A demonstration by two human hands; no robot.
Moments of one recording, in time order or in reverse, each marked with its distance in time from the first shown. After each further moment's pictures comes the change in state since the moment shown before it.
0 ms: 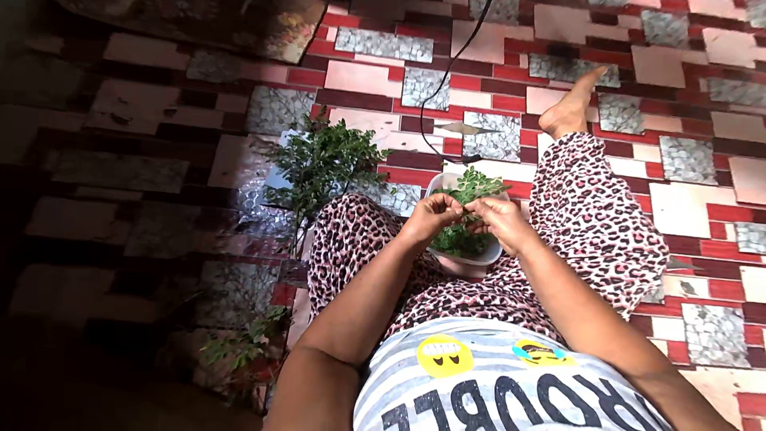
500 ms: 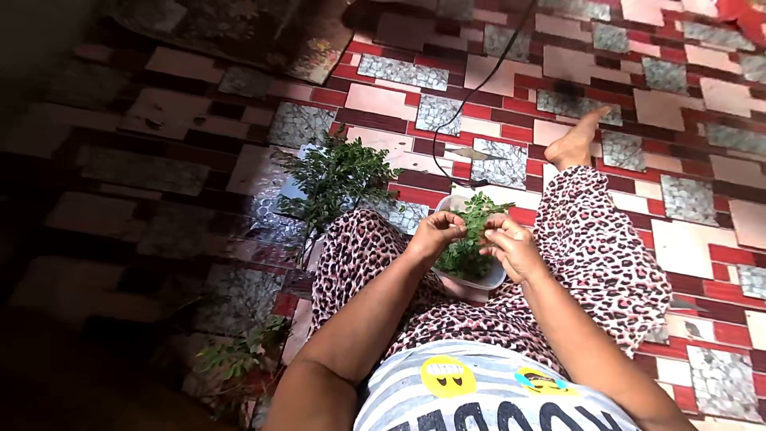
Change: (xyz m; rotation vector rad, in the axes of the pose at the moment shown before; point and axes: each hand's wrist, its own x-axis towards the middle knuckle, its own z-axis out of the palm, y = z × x) left_hand 0.001 0.005 0.001 -0.121 0.113 -0.009; right_hand 0.004 0.003 -0.002 0.260 0.129 -0.004
